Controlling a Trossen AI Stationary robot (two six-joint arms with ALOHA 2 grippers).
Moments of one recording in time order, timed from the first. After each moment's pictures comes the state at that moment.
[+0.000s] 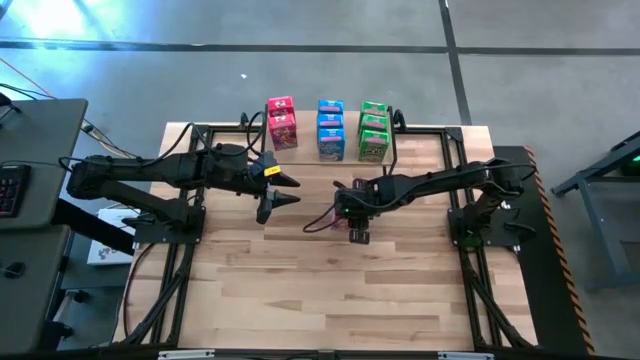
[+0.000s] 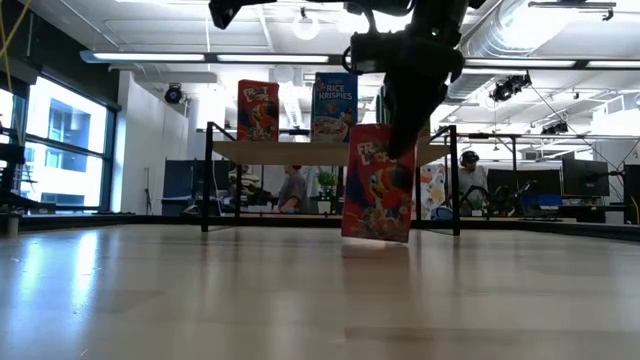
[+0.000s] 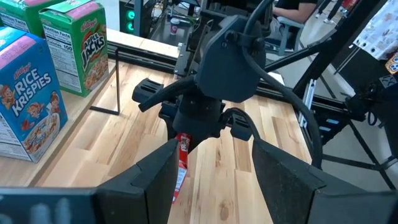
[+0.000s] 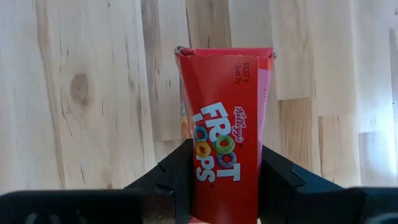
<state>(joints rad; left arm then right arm) 0.03 1.12 1.06 -0.32 0.04 -0.22 0.04 1.72 1.31 -0.80 0.10 0.09</state>
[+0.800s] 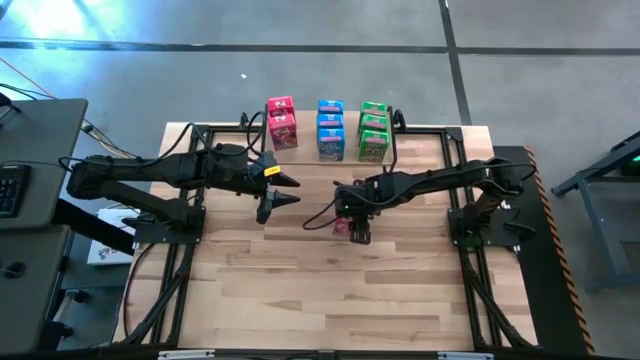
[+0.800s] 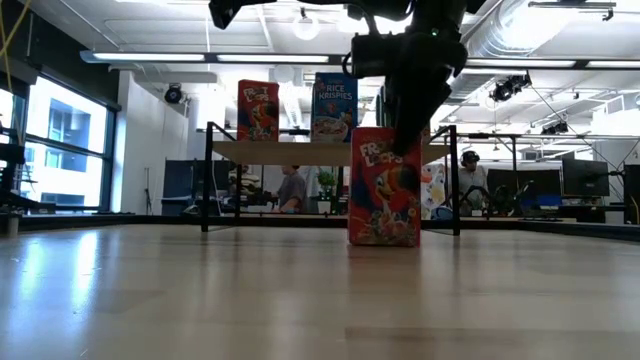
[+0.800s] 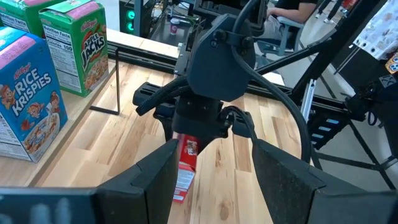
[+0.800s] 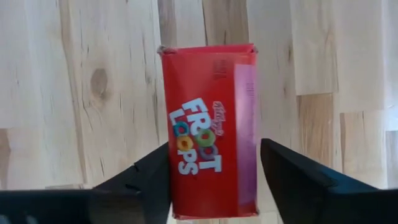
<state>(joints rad) 0.03 1.12 1.06 -0.32 0.04 -0.22 0.02 1.72 1.31 -0.81 0.01 0.09</state>
